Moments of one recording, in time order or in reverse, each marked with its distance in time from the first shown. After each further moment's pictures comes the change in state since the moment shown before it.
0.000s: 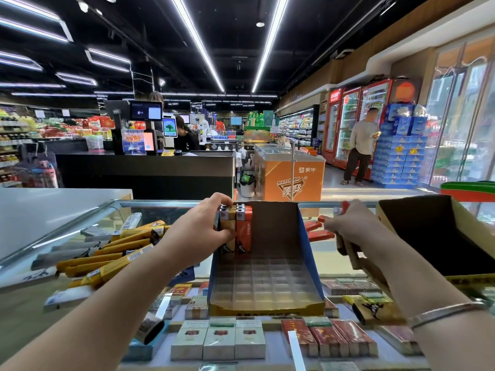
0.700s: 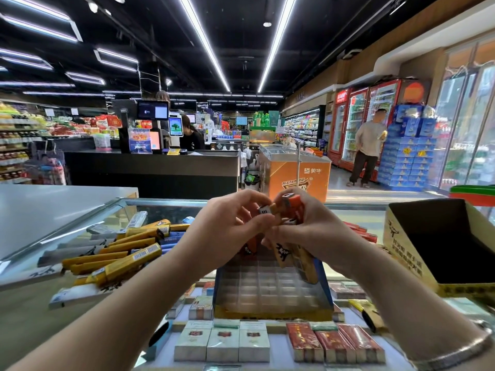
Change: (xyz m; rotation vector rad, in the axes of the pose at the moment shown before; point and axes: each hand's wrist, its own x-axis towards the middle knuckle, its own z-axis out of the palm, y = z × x) left_hand -0.010 0.035 -0.001 -0.261 0.071 0.287; right_hand -0.056 -0.043 0.029 0.418 -0.581 -0.612
